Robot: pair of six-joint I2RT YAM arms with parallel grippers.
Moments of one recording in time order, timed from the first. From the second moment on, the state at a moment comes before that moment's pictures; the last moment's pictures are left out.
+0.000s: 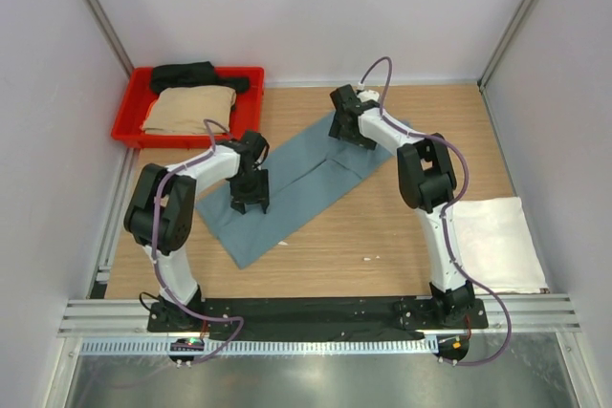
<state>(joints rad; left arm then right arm) -0.39 1.84 1.19 -0.78 0.02 -0.47 0.42 2.33 1.91 -0.66 0.43 0.73</state>
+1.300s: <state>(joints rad) -0.27 1.43 1.36 -0.71 0.44 -0.73 0.35 2.21 2.19 -0.62 0.05 0.22</state>
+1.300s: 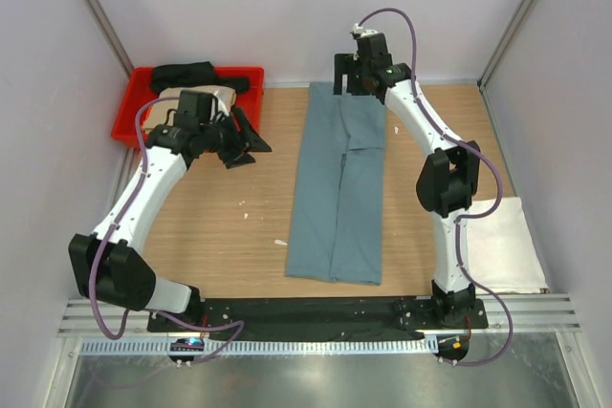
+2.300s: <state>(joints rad) -0.41 1.34 0.93 -0.75 0.43 -0.74 0.43 2.59 2.32 -0.55 0.18 0.25</state>
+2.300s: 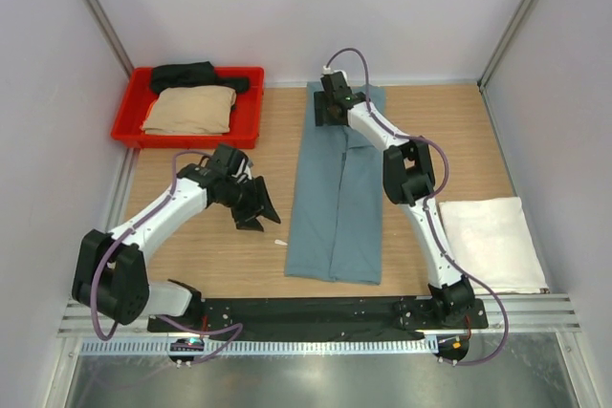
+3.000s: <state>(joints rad) -0.49 1.63 0.86 -0.60 0.52 -0.72 0.44 1.64 1.51 -0.62 -0.03 0.37</state>
